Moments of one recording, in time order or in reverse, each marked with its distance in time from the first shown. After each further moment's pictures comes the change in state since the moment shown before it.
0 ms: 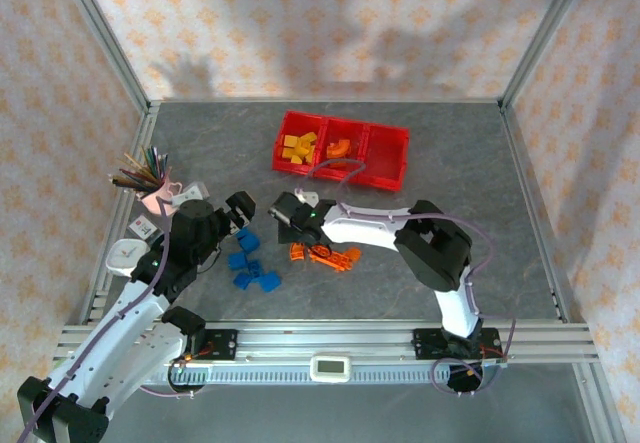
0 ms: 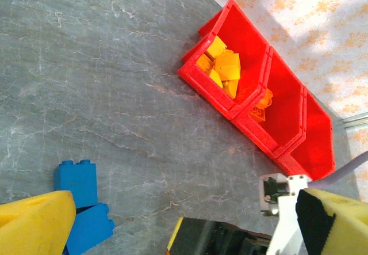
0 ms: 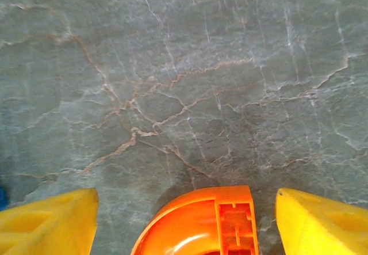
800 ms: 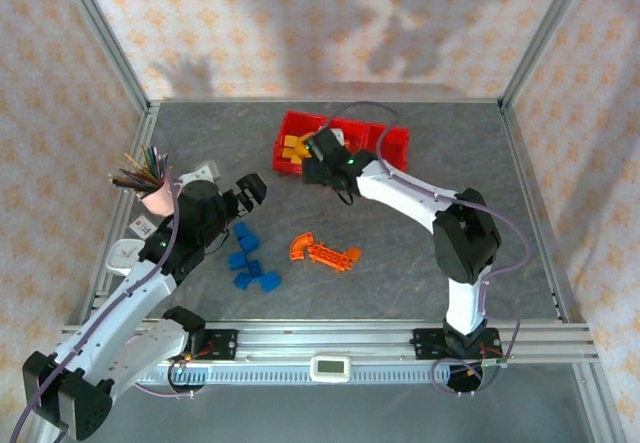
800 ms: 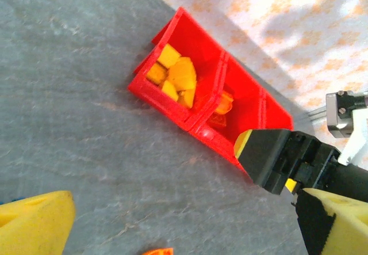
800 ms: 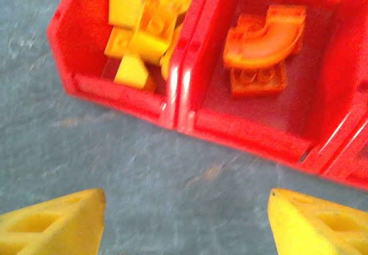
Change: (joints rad) left arm 0.000 0.143 0.098 0.114 0.072 0.045; right arm -0.256 -0.109 0.154 -0.011 0.034 -0.331
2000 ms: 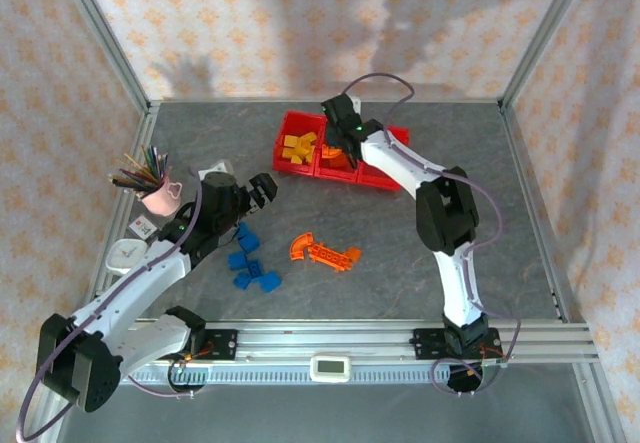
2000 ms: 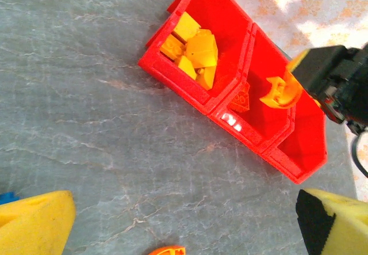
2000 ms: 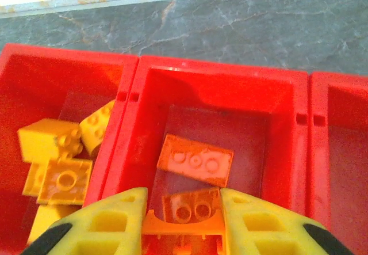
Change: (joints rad) left arm -0.009 0.198 0.036 0.056 0.027 -0.015; right arm -0.203 0.283 0.347 0.030 0.055 -0.094
